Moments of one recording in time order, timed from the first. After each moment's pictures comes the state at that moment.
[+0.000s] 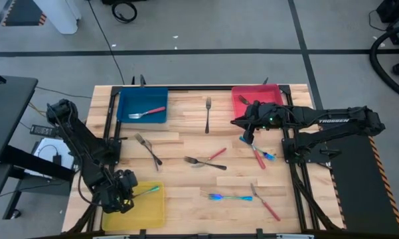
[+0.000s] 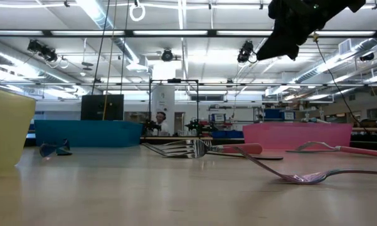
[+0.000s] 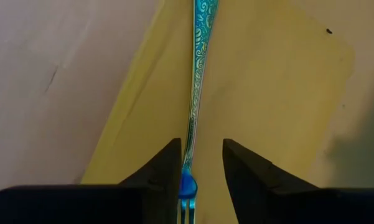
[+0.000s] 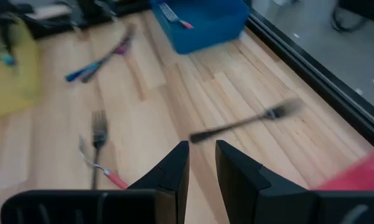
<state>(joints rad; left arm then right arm) -1.07 1.28 0.65 -0.57 -0.24 -1.56 -0.09 0.95 0.75 -0.37 0.19 0.21</state>
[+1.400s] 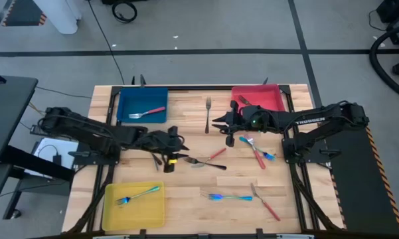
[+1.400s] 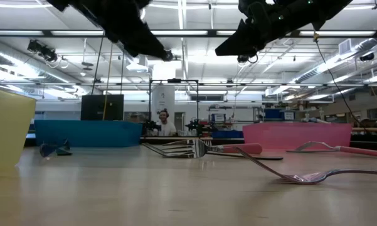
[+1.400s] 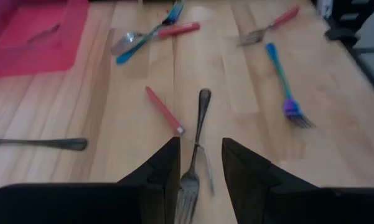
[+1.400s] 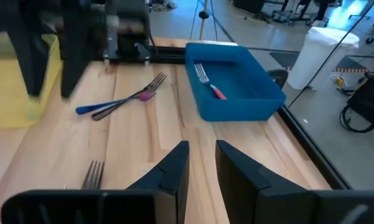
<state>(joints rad) -0.16 1.34 0.83 -0.06 -0.11 -0.04 -0.08 1.25 0.75 0.16 0.13 -0.11</state>
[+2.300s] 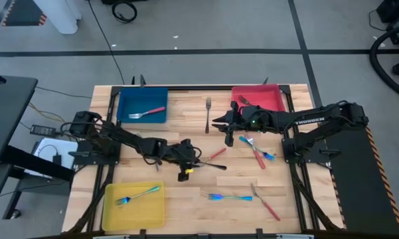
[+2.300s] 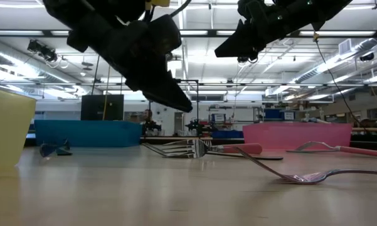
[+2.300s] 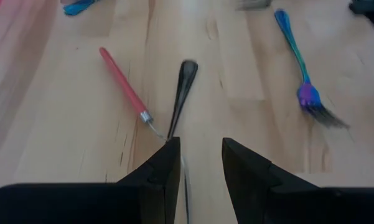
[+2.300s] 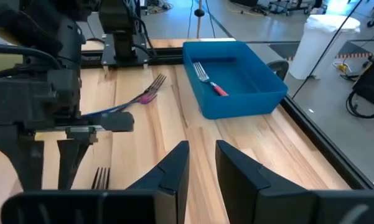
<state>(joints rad) -0.18 1.71 0.83 0.25 -0.08 -0.16 -0.08 1.26 0.75 0.16 0.14 -0.02</state>
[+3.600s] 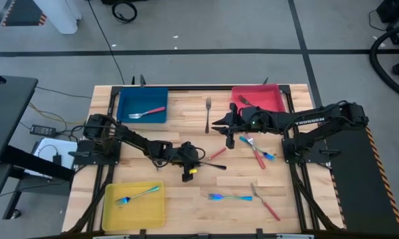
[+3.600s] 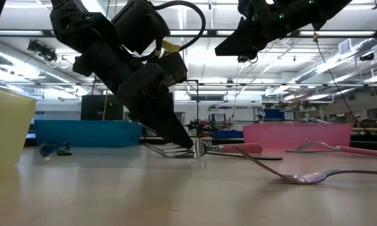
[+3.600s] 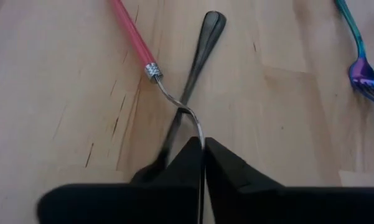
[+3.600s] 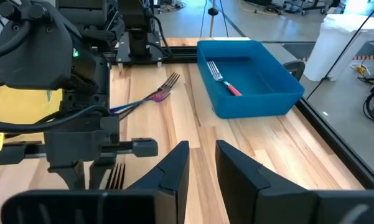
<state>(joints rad) -0.17 1.87 0.83 0.34 -0.07 -0.27 -0.07 1.26 0.75 0.16 0.09 -0.03</state>
